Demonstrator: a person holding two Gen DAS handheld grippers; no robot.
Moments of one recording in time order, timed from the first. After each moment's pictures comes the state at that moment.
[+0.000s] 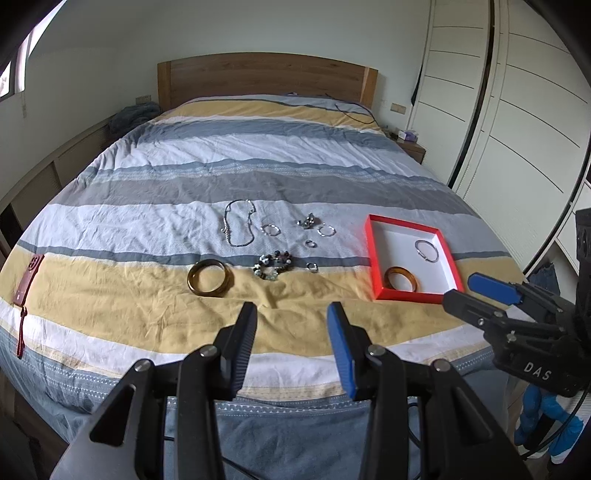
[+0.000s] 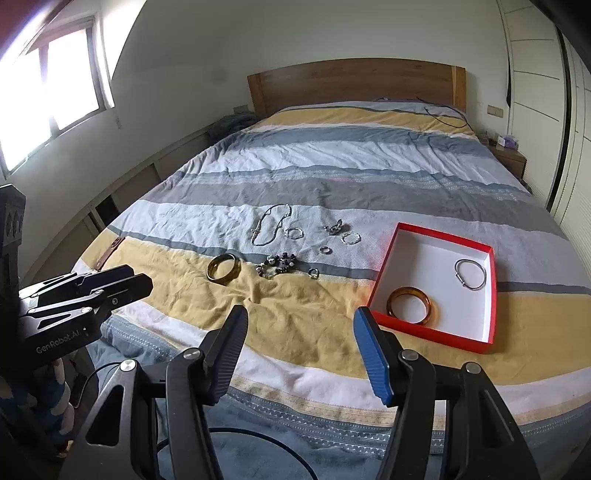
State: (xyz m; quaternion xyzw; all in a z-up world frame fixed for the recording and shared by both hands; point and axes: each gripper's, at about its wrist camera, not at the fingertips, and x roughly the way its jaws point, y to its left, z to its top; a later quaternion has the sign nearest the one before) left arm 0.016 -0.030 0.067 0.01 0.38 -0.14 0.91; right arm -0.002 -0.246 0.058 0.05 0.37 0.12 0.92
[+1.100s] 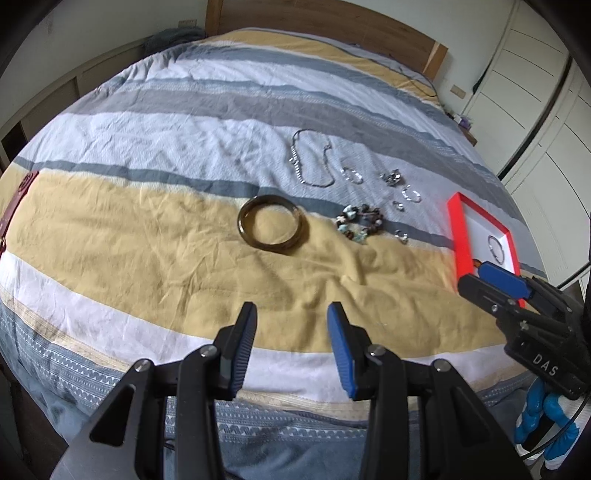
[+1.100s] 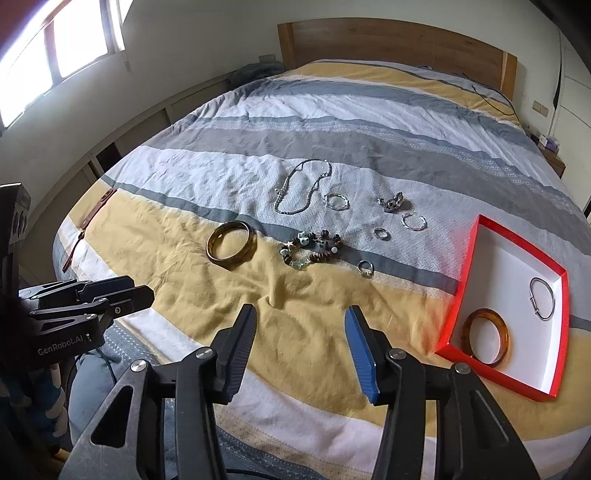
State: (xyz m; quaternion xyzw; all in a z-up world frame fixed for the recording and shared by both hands) left arm 0.110 0.050 -0.037 -0.07 0.49 -0.07 0.86; right arm 0.107 -0.167 -0.016 0.00 0.45 0.15 0.88
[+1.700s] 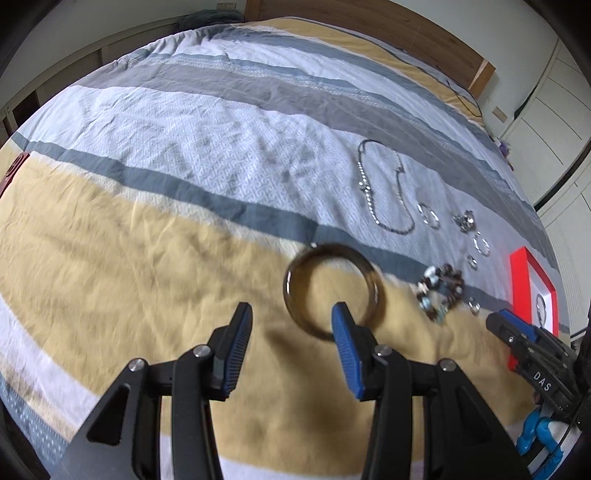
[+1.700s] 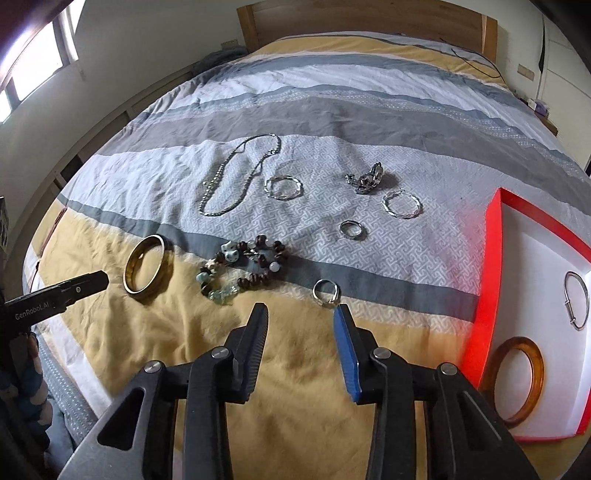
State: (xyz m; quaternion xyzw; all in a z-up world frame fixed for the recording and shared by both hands) left arm 0.216 0.083 -0.092 -0.10 0.50 -0.02 0.86; right arm 0.206 -0.187 -0.092 0.03 0.48 0.10 0.87
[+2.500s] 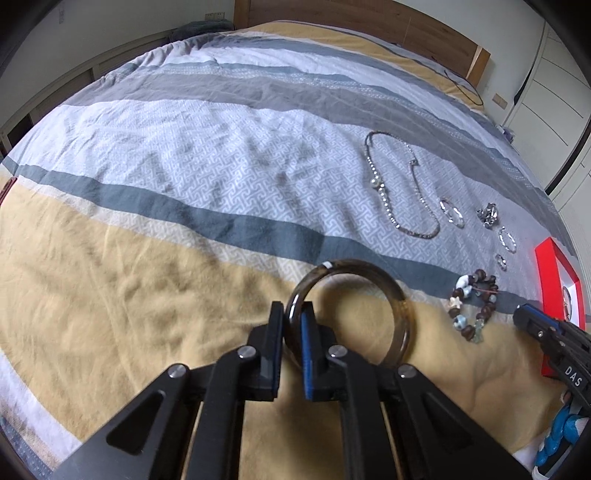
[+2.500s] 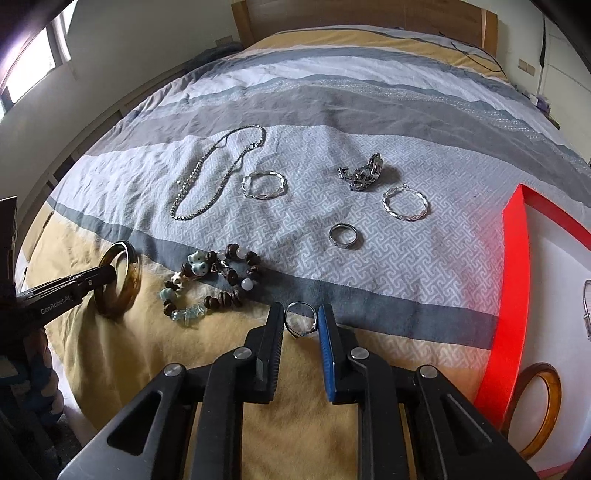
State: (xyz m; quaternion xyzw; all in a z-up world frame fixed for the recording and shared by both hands) left arm 0.235 0.072 -0.115 -0.06 0.49 -0.01 0.87; right arm 0.221 -0.191 -0.105 0.04 0.48 0.11 0.87
